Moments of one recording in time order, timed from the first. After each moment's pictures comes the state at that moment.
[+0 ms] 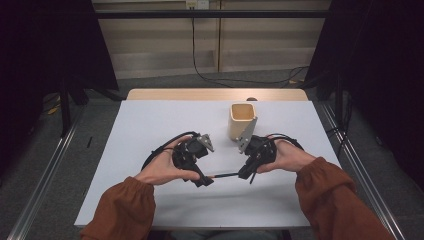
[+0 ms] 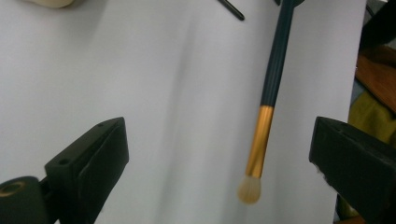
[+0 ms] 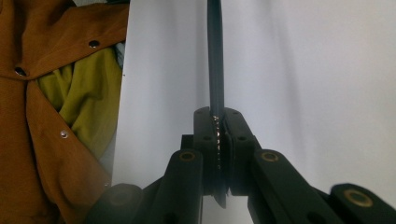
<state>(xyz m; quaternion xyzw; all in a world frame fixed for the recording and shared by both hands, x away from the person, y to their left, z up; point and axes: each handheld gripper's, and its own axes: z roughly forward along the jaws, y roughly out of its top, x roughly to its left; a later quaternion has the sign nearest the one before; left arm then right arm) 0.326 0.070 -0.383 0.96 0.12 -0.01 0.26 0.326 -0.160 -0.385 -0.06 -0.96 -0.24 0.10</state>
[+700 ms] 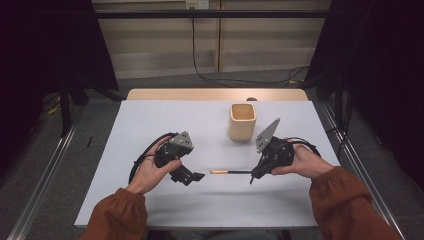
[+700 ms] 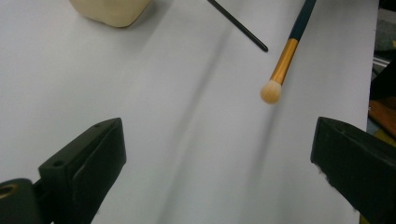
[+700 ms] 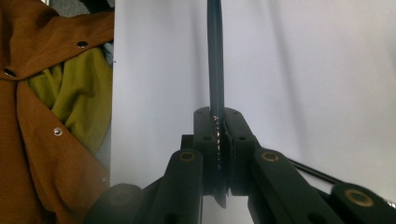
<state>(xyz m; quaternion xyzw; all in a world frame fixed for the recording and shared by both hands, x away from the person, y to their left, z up) 0.322 0.114 -0.394 0.92 0.17 0.02 0.36 0.314 -0.203 -0.388 -0.11 -0.96 -0.26 0.07</state>
